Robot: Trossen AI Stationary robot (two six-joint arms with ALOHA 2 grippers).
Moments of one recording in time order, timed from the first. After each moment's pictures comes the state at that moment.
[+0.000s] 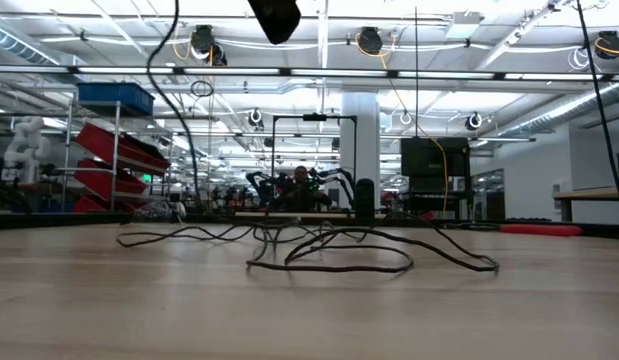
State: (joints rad) left arm -0.84 1.12 1.16 -0.21 -0.72 0.37; right arm 0.20 1.88 1.47 -0.09 -0.22 -0.05
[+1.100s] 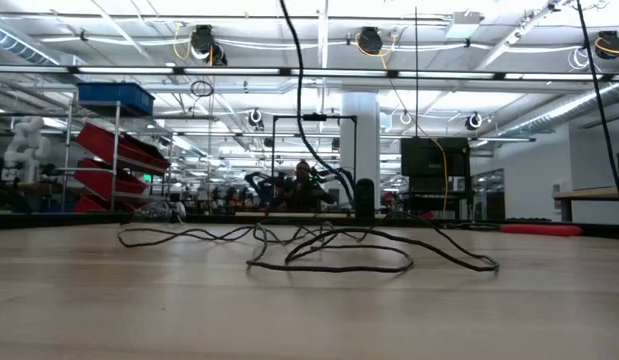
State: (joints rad) left arm -0.85 1.11 1.16 -0.32 -0.72 0.30; right arm 0.36 1.64 1.47 -0.45 0.02 0.06
